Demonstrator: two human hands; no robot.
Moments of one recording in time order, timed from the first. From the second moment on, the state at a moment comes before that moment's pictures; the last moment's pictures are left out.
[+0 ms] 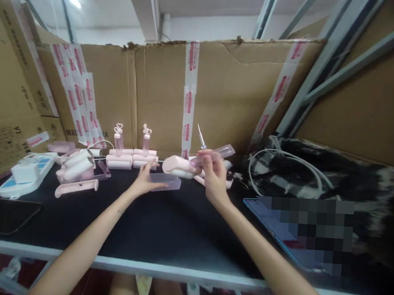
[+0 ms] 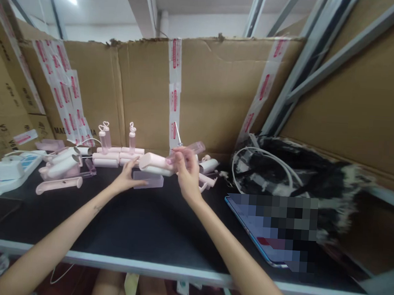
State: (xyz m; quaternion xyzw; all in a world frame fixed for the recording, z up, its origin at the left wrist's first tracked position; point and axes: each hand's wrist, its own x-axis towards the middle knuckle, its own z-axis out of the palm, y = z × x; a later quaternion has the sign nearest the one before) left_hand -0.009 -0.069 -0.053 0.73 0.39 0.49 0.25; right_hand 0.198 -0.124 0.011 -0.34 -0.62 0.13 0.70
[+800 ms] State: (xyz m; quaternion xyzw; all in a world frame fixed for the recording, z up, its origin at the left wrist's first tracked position) left_hand -0.006 -0.093 -0.012 0.67 0.36 0.60 0.25; right_hand 0.194 -0.167 0.031 -0.25 -0.89 -0.08 0.38
